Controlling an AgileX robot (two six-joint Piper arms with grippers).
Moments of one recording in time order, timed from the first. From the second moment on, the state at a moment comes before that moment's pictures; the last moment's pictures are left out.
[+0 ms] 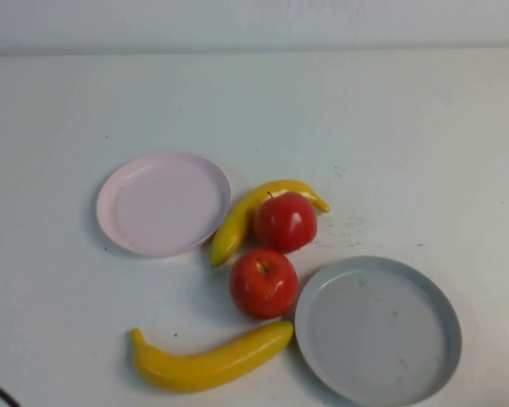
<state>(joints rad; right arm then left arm) -0.01 -0.01 0.02 0.07 0.35 -0.05 0.02 0.21 -0.21 -0.61 0.35 0.07</state>
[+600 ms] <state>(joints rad) -0.01 -0.01 0.02 0.07 0.35 -0.05 -0.05 0.97 -0.54 -1.41 0.48 1.30</state>
